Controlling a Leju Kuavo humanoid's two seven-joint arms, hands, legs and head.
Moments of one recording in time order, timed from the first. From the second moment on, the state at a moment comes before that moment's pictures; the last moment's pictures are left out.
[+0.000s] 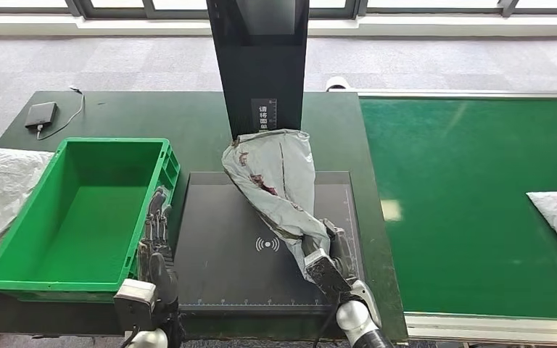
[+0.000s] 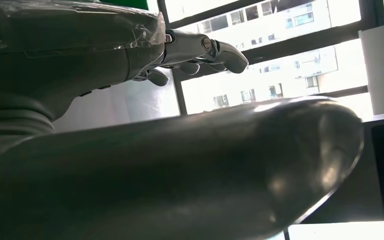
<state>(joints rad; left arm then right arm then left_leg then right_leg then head) 0.14 -0.27 -0.16 -1.54 -0.17 0.29 -0.70 -0.23 0.21 0.24 -0.76 0.61 -0.38 -0.66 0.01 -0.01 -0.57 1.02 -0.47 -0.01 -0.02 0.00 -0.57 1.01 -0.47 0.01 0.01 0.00</state>
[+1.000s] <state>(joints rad) 0.11 -0.24 -0.24 -1.54 -0.15 0.32 -0.70 -0.22 0.23 0.27 -0.71 0.59 -0.21 -0.70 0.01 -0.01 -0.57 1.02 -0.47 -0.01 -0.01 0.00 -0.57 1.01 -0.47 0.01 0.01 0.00</state>
